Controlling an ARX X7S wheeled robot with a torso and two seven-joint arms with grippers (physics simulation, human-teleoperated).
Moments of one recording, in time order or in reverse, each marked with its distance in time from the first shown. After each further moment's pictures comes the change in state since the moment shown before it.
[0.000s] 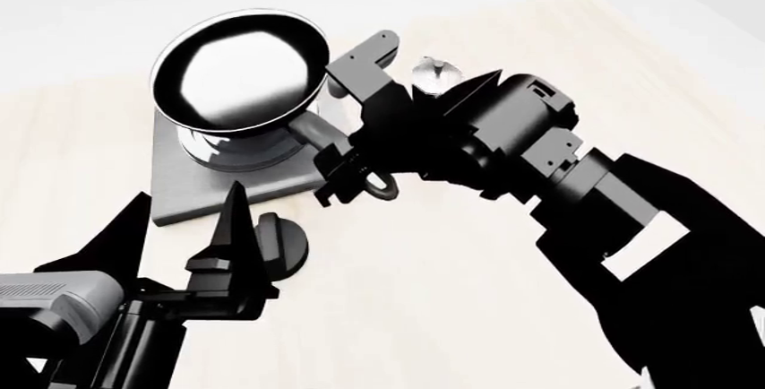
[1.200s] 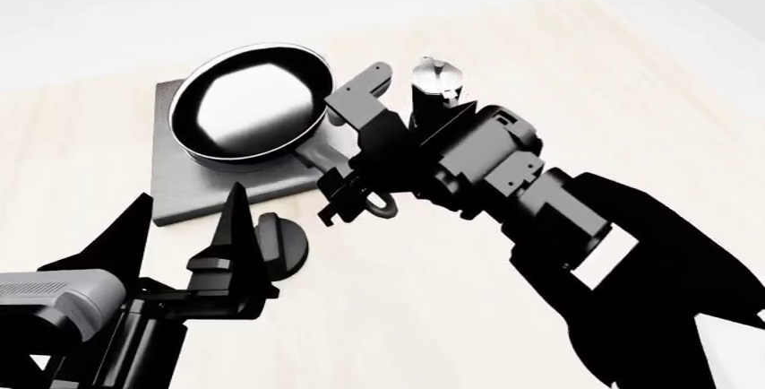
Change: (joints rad) left arm 0.004 0.002 -0.003 -0.012 -0.006 0.005 0.011; right arm -0.041 -0.080 -0.105 0.189 -0.048 -0.112 -0.077
